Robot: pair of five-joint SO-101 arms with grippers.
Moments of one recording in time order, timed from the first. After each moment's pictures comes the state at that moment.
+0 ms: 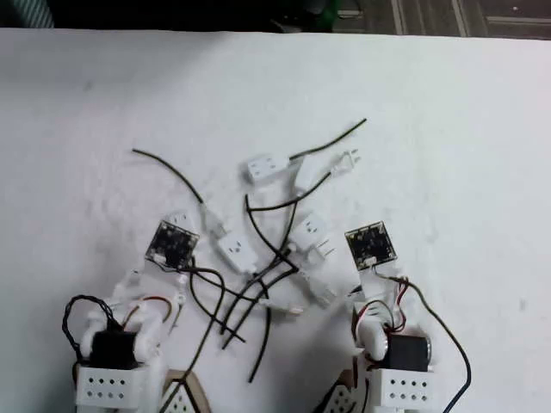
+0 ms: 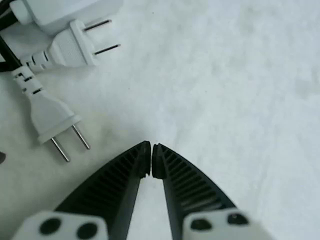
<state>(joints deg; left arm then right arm) -2.3 -102.5 97.2 72.3 -19.9 1.4 -101.0 96.5 71.6 23.4</state>
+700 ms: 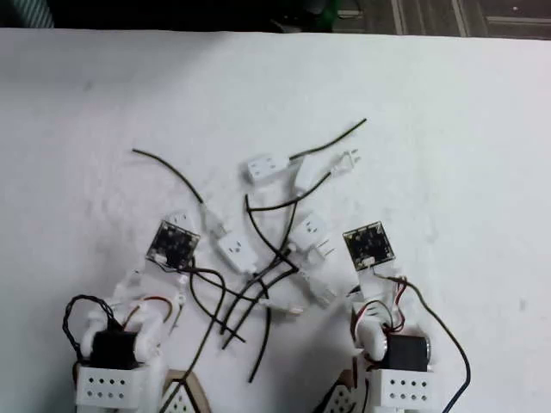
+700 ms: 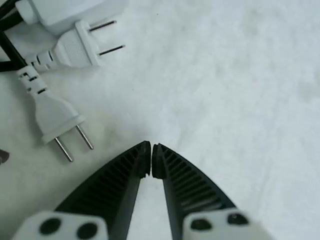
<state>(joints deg) -1.9 -102.5 97.2 72.3 -19.9 0.7 -101.0 96.5 71.6 23.4</state>
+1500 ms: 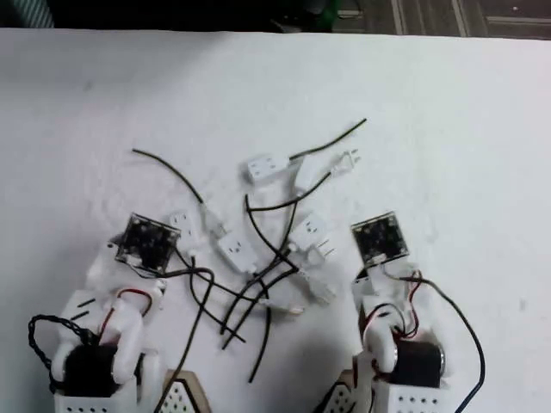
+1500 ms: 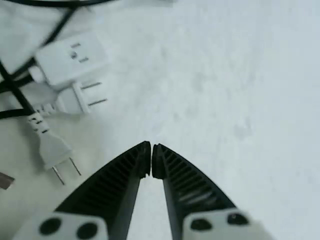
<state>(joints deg) -4.1 -102.8 78.6 69.1 -23.9 -0.9 -101.4 81.0 74.4 26.4</state>
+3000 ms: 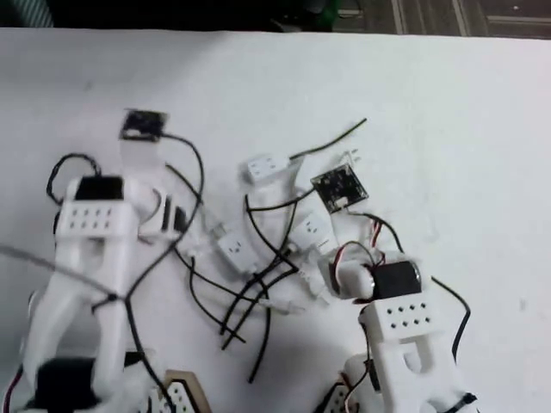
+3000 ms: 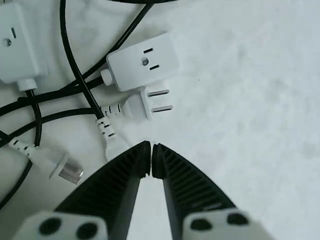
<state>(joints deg) -5.7 -19.9 34.5 72.1 -2.0 -13.5 -53.8 61.9 65.8 16.0</state>
